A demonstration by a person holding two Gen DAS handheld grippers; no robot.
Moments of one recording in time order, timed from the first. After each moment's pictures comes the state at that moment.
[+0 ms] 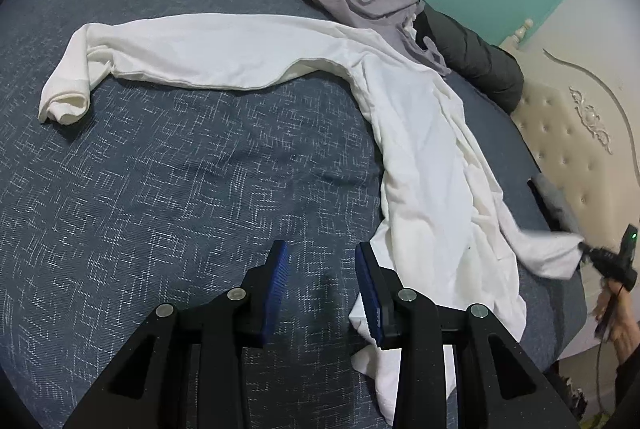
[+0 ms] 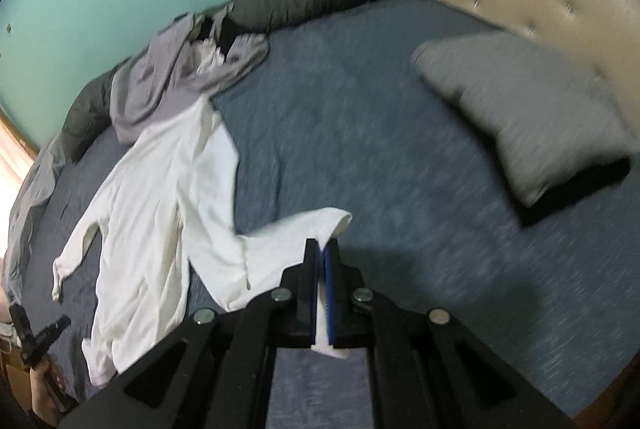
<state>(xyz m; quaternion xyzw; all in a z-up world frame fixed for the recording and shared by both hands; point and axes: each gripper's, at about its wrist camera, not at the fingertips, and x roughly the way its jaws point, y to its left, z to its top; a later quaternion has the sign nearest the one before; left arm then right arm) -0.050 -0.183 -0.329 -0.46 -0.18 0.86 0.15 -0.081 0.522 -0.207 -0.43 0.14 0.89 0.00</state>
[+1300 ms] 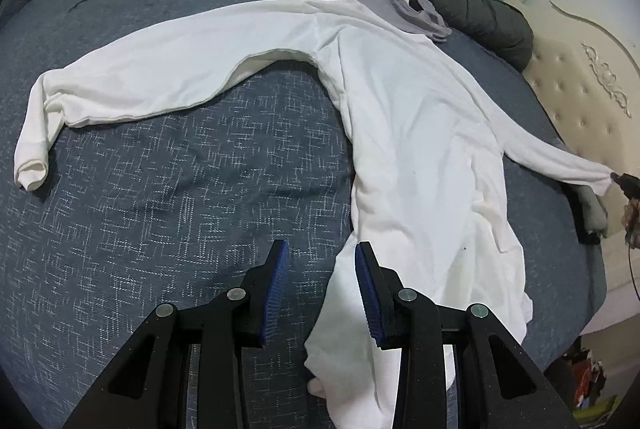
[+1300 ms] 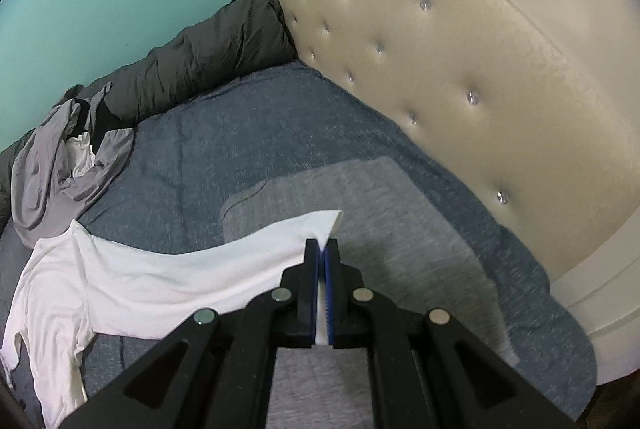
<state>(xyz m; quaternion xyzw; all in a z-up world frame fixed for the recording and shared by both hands) -0.088 -0.127 -0.302 -0.51 -0.11 0.84 0.14 -0.192 0.735 -0.154 -0.39 0.11 0.90 0.17</state>
